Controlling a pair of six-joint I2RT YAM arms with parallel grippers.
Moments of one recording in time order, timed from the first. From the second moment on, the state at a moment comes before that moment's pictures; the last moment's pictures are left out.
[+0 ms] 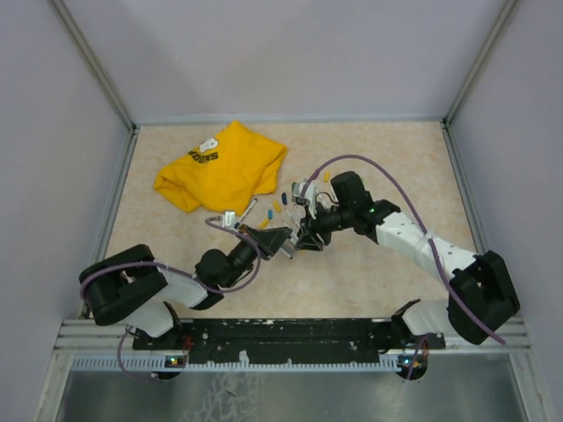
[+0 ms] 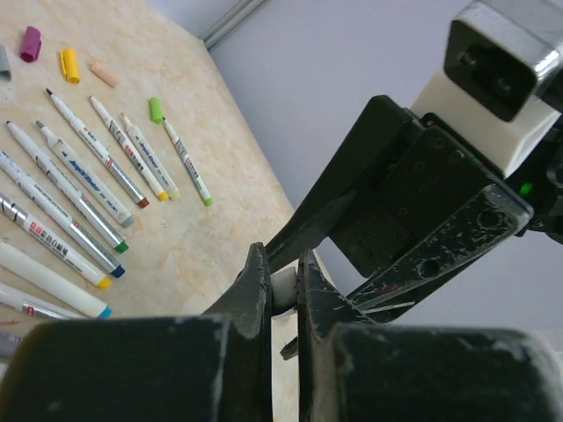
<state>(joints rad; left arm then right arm) -1.00 1.52 0.23 1.48 -0.26 -0.92 0.59 1.32 0.90 -0.35 -0.78 -0.35</state>
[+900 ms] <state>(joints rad) -0.57 1.22 0.15 1.43 -0.01 -0.95 0.65 1.39 0.90 -0.33 -0.80 -0.37</state>
